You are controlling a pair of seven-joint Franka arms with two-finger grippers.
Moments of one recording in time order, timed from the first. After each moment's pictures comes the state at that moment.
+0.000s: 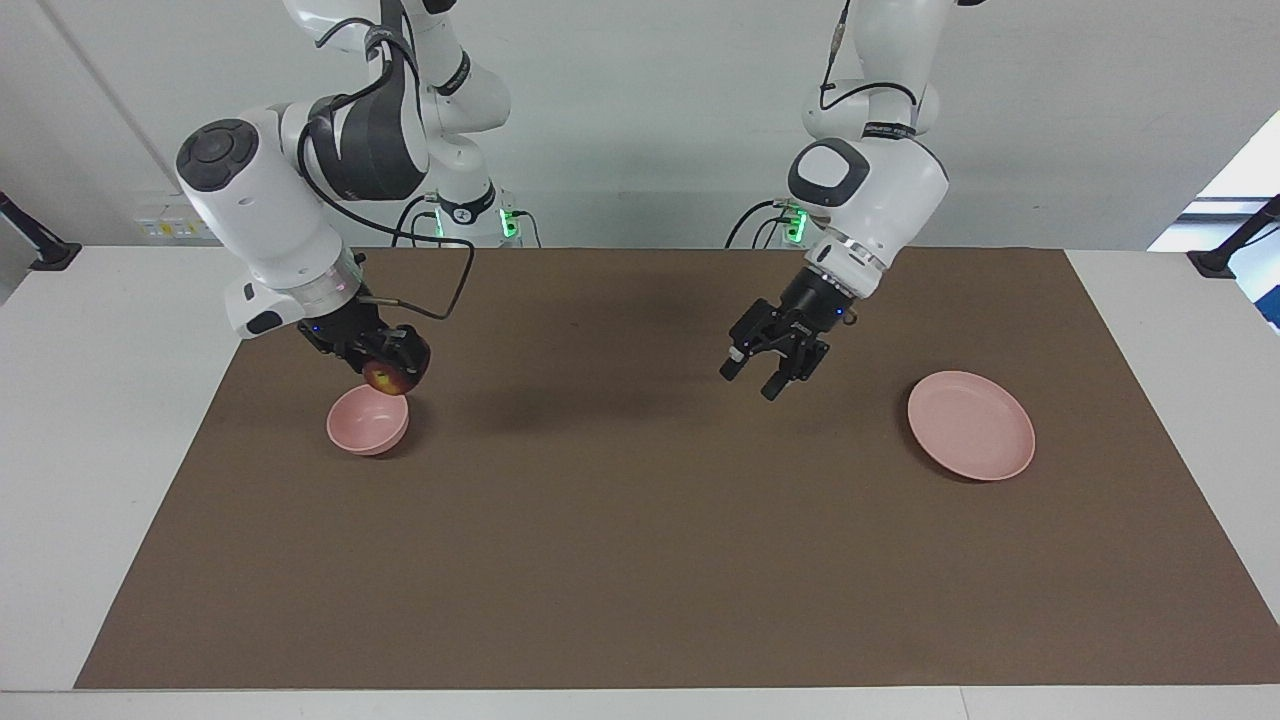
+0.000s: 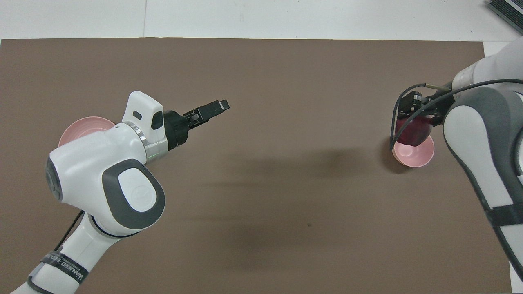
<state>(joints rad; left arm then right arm) -0.02 0.06 -0.46 -2.08 -1.00 2.76 0.14 0.11 0.18 -0.10 -1.64 0.06 1.83 0.21</state>
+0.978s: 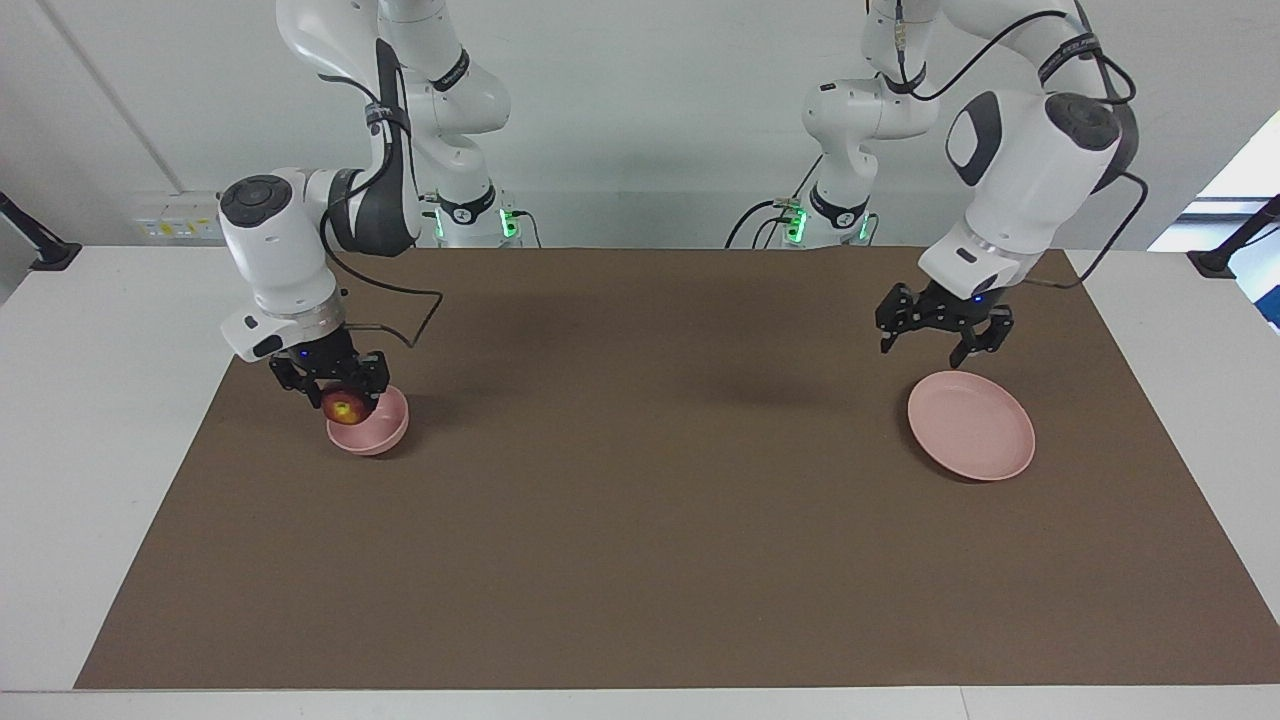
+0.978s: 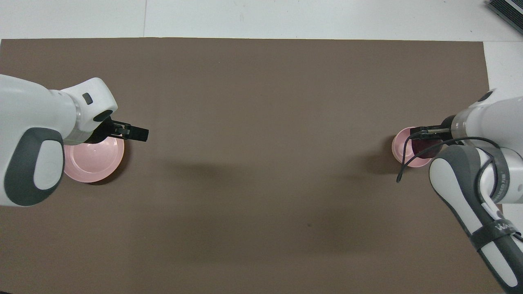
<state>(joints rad) -0.02 0.00 -0.12 -1.77 -0.03 1.84 0.14 0.01 0.12 -0.10 -2.06 -0.07 2.30 -0.03</state>
